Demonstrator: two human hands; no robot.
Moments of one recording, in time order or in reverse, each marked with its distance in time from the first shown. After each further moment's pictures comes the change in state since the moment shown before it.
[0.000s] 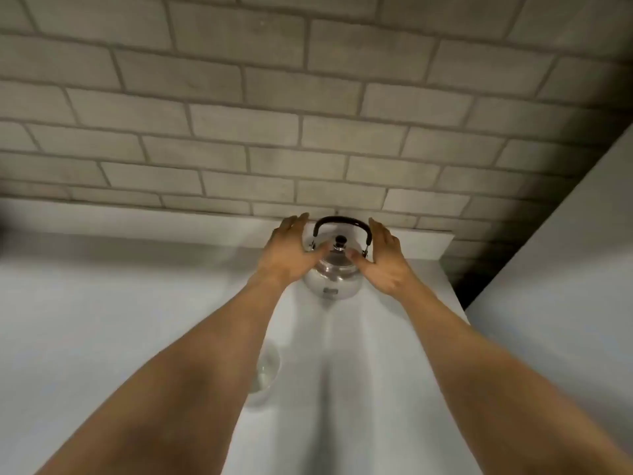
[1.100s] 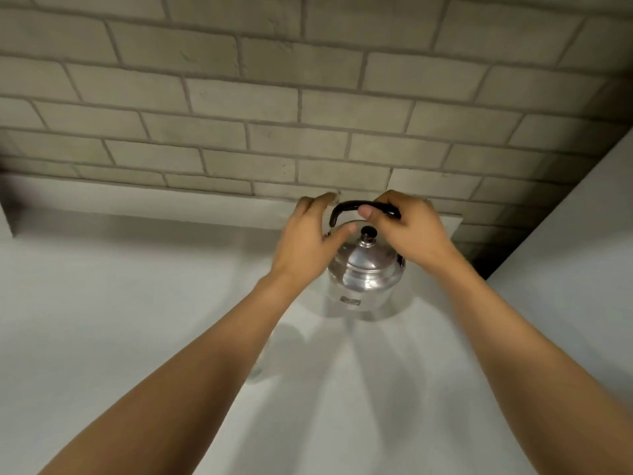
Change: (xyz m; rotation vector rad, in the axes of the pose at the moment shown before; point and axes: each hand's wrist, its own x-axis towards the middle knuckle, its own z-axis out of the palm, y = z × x) left_hand -0.063 0.057 -0.004 -0.242 0.160 0.148; right_hand -0.033 -0.031 -0.072 0.132 0.179 -0.232
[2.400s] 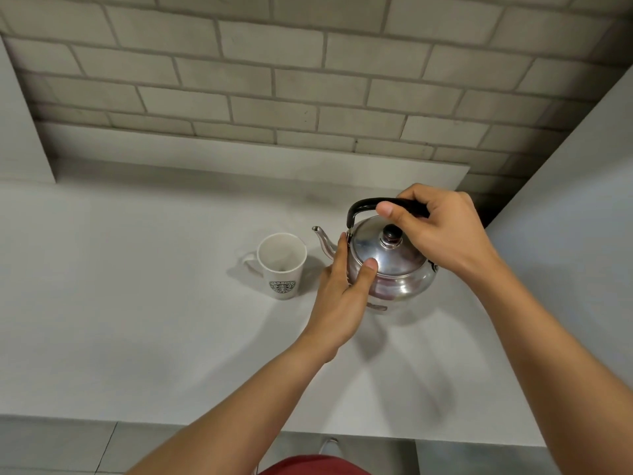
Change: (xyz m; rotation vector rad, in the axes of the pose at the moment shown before) left_hand -0.204 0.006 0.011 -0.553 -0.241 -0.464; right_hand -0.146 -0.078 -0.020 -0.017 -0.004 -0.027
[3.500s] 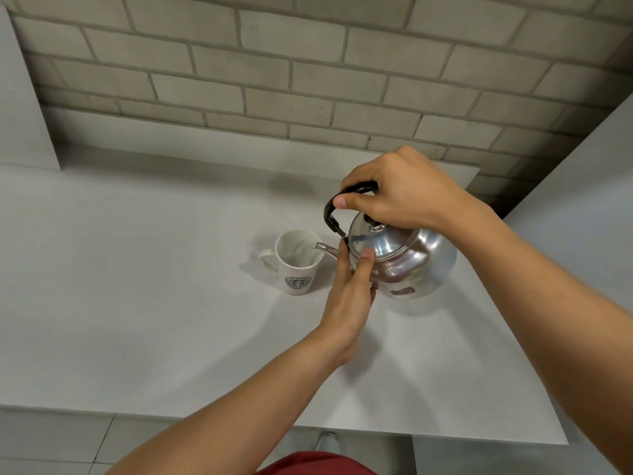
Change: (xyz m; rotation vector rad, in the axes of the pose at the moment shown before) left_hand -0.004 0.001 -0.010 -0.464 -0.008 -0.078; right_hand 0.058 -0.078 0.026 -0.367 -0.374 -0.324
